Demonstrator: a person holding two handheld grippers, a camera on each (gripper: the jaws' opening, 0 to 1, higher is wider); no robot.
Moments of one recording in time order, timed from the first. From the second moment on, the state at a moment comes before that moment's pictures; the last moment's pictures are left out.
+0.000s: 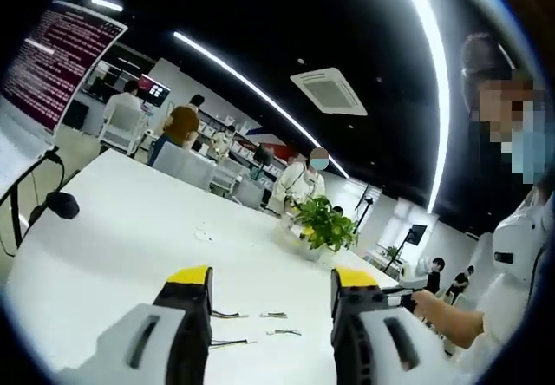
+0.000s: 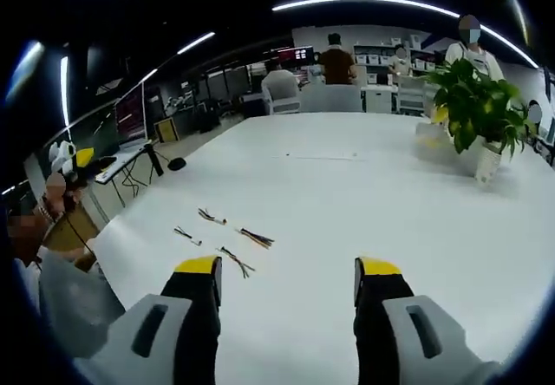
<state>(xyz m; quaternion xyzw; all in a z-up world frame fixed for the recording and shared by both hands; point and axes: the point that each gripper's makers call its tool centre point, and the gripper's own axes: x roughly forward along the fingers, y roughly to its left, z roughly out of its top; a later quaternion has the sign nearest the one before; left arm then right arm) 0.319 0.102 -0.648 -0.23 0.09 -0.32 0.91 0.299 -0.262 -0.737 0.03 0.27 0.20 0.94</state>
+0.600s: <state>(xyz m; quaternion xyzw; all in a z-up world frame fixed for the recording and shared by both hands) 0.353 0.087 -0.659 -0.19 0.10 -0.36 0.91 0.347 -0.246 -0.739 0.01 0.26 0.23 0.94</state>
